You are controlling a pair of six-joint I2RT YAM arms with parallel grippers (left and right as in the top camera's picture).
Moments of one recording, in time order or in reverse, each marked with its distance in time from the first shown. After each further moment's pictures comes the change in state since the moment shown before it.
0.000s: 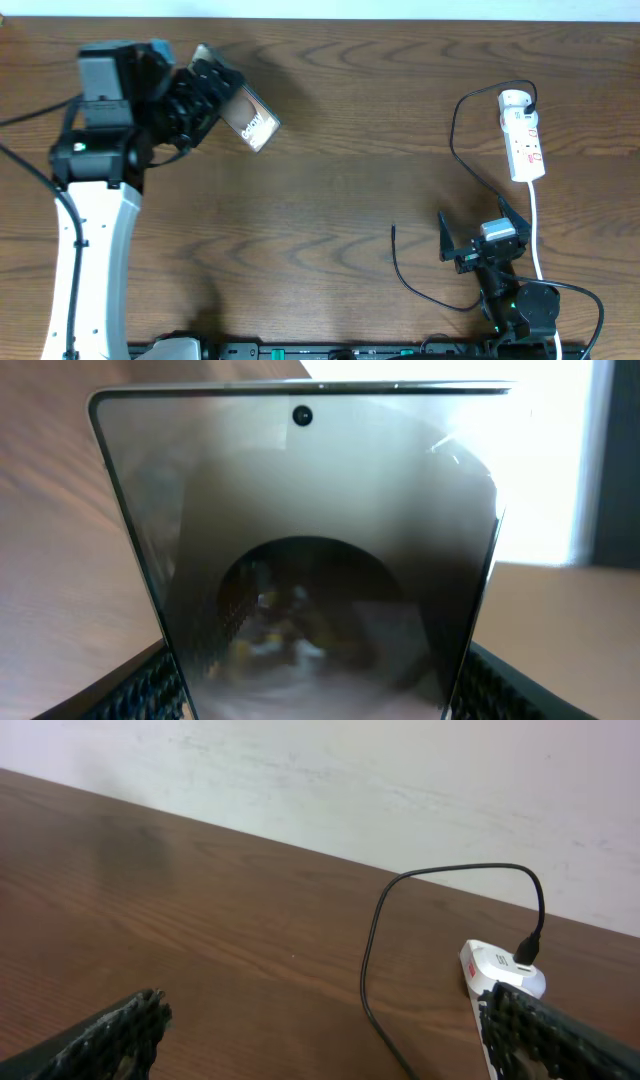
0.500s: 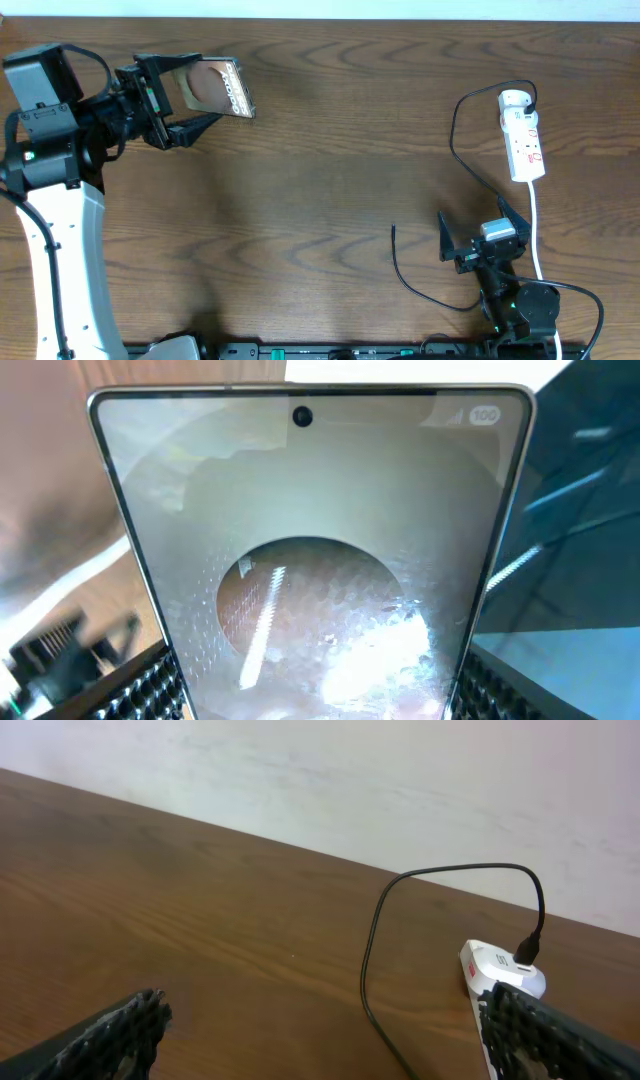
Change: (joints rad) left arm 0.183 0.001 0.000 0.044 0.439 -0.737; right arm 0.000 0.000 0.000 0.000 0.000 0.000
